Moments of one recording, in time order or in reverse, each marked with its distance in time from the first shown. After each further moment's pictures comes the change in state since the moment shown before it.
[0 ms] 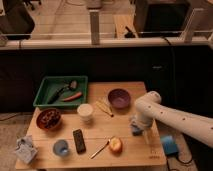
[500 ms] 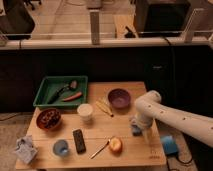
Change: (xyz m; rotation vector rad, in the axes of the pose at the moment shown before) arm 0.001 -0.002 -0.003 0.005 0.002 -0.009
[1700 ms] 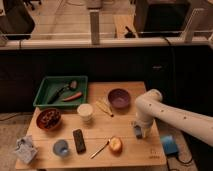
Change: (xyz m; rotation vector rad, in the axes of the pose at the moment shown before) arm 0.004 0.000 -0.006 0.002 0.002 0.003
